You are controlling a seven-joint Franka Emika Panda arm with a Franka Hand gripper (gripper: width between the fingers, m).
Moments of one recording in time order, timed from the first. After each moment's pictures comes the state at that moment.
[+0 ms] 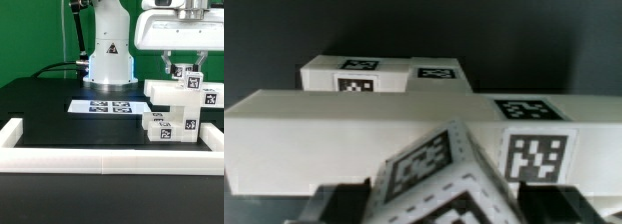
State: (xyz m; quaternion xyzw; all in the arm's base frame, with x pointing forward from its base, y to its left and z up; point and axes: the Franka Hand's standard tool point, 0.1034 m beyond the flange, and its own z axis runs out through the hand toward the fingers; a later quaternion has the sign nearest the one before) arm 0.451 0.117 0.116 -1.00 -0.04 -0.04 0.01
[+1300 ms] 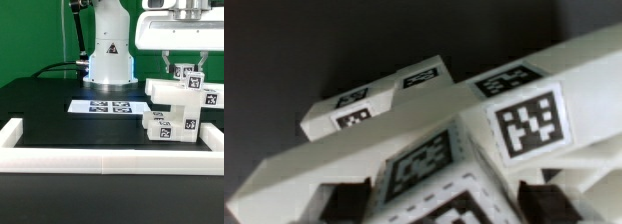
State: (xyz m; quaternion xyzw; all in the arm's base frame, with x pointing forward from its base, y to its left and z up) arm 0.450 0.120 0.116 -0.97 0.22 -0.04 0.02
